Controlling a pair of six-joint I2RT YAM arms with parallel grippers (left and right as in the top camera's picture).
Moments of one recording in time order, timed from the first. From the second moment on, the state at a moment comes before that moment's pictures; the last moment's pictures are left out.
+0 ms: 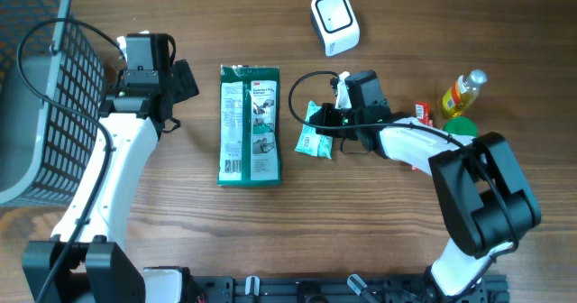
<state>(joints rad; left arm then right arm) -0.04 1.51 1.15 -0.59 -0.32 -0.32 0.39 1.88 0.91 0.06 -0.44 0.57</state>
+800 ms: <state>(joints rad) -0.04 1.51 1.15 -0.59 -0.32 -0.32 0.40 1.60 0.88 -0.42 -0.10 0.82</state>
